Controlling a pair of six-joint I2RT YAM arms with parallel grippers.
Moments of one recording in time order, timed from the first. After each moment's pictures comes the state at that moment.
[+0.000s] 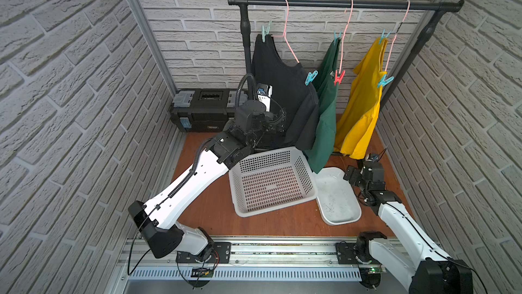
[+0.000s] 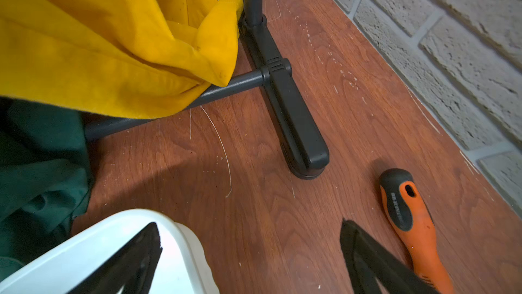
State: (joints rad) left arm -0.79 1.42 1.64 -0.44 -0.39 -0.15; right arm -0.04 0.92 0.46 -0.25 0.26 0.31
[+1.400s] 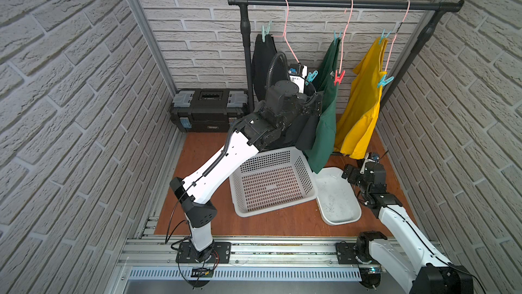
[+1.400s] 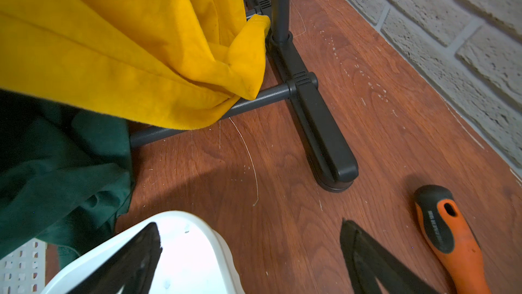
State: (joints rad) left arm -0.90 1.79 2.18 -0.50 -0.27 -0.27; right arm -0.04 0.89 0.43 -0.18 0.18 0.33
